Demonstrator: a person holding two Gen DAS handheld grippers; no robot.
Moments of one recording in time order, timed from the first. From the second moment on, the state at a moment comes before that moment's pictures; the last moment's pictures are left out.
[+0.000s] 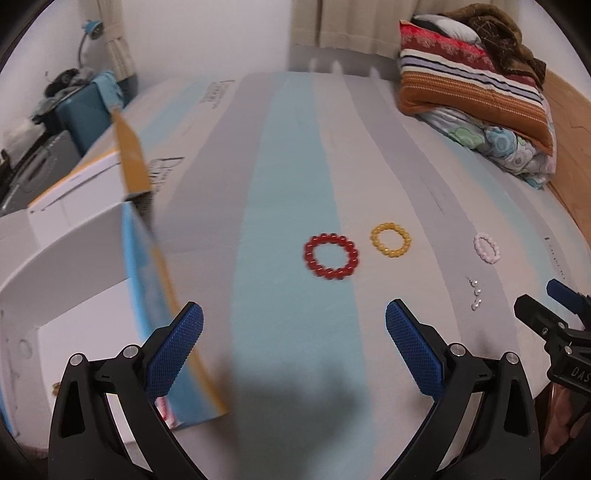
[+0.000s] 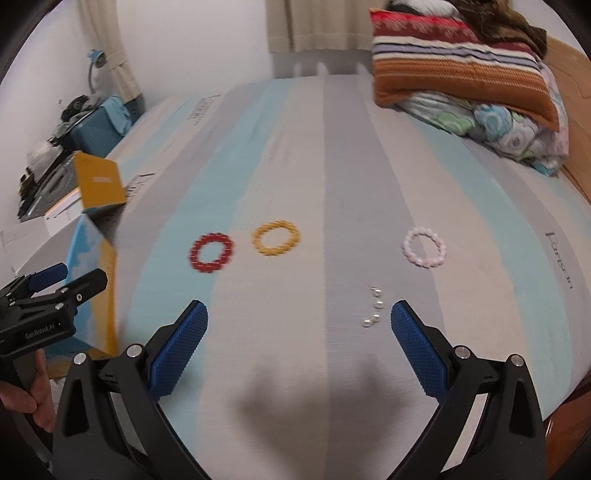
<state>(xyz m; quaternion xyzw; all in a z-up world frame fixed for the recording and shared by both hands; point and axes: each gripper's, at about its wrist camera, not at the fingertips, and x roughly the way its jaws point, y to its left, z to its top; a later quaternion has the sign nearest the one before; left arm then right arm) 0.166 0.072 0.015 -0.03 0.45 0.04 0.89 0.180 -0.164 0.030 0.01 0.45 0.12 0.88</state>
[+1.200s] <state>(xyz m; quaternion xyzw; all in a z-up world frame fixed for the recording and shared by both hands) 0.291 0.077 -0.126 -0.04 0.48 0.06 0.87 0.240 -0.188 -0.112 -0.01 0.53 0.11 0.84</state>
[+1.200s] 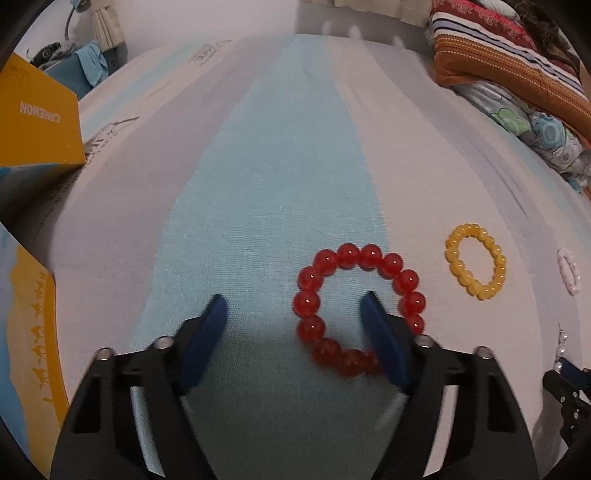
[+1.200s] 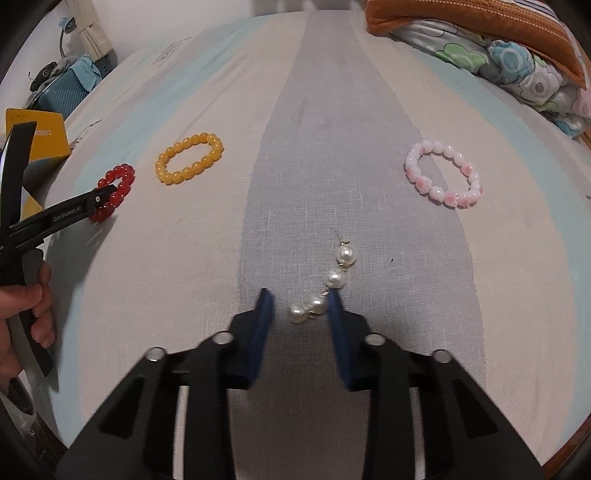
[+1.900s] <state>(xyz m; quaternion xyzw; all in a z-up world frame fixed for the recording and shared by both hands) 0.260 0.062 -0.095 -0.03 0.48 0.04 0.88 0.234 -0.186 -0.094 -0.01 0.53 0.12 0.84</state>
